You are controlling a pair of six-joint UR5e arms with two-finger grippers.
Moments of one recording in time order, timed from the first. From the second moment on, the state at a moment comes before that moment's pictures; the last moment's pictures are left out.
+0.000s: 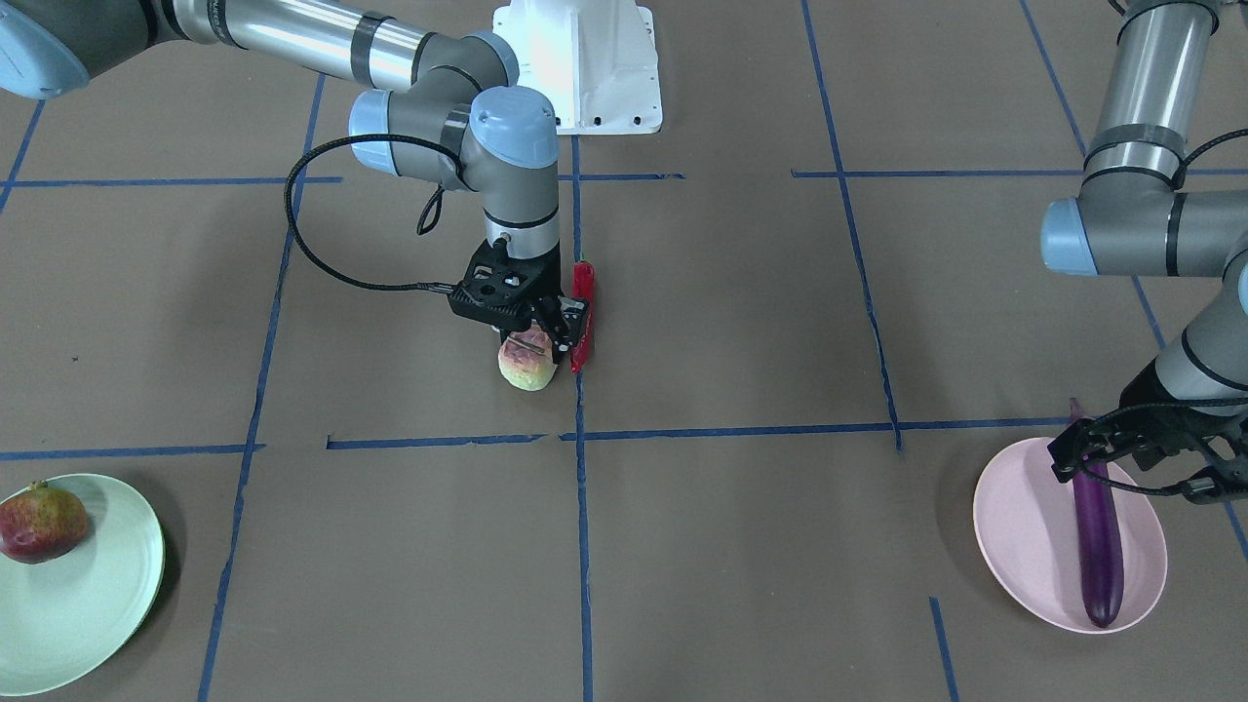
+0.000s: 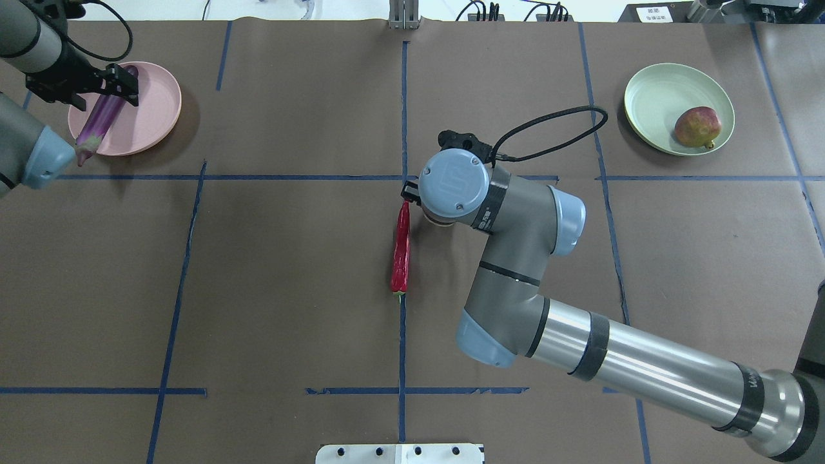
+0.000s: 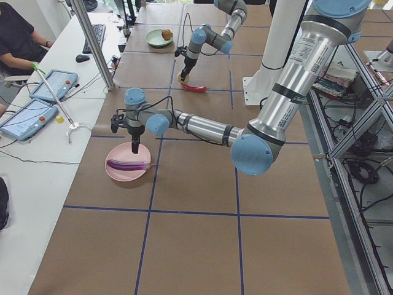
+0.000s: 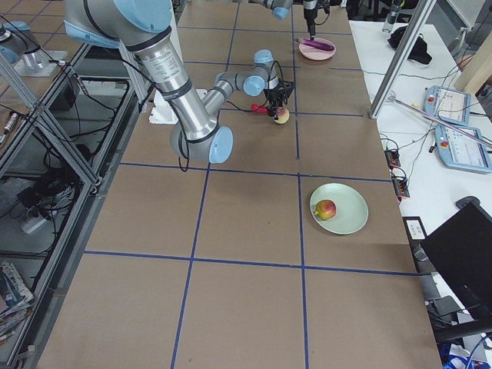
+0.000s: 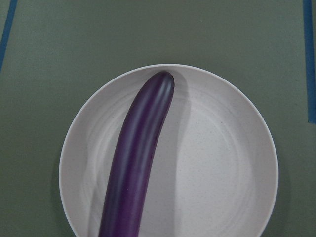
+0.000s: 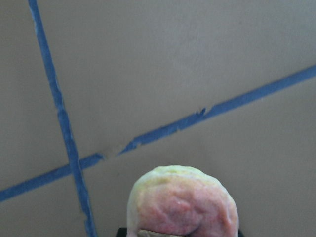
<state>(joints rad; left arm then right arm) -1.10 -2.01 -1.37 -1.95 -2.13 -0.87 0.52 -0.83 1.49 -1.44 1.61 1.59</state>
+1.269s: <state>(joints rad) -0.58 -2.29 -1.46 -1.93 -1.93 -1.02 1.03 -0.96 1.14 -1.31 1.70 0.93</state>
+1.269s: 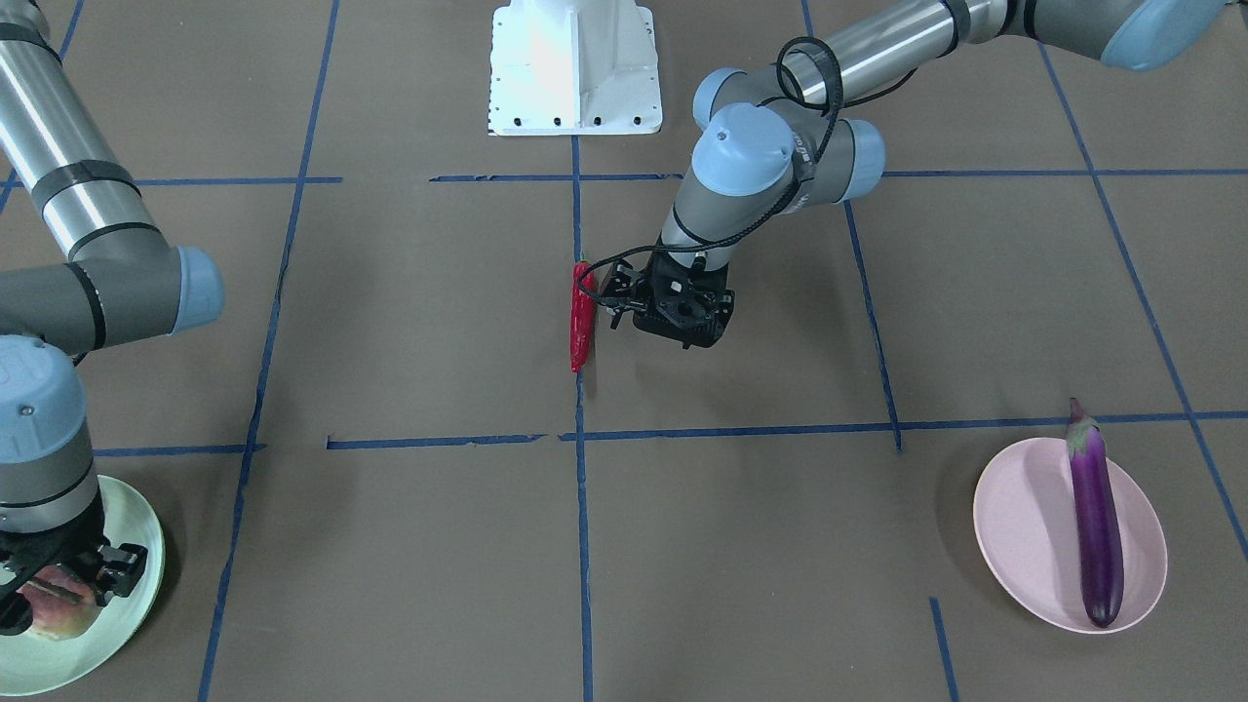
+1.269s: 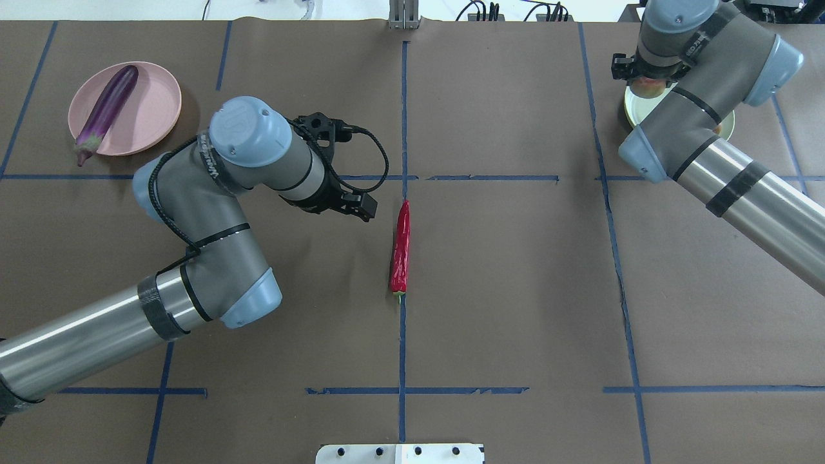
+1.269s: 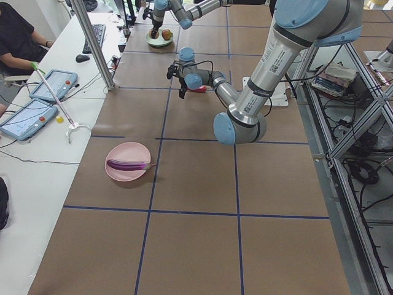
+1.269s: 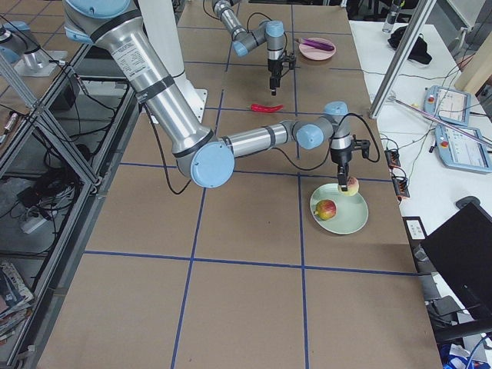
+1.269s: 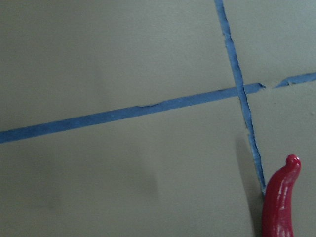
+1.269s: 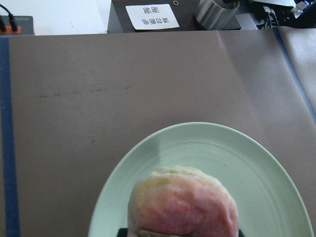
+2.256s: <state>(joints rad) -0.47 -2.40 -1.36 -1.85 -1.85 -1.08 1.04 -0.96 1.09 -1.25 1.70 0.92</state>
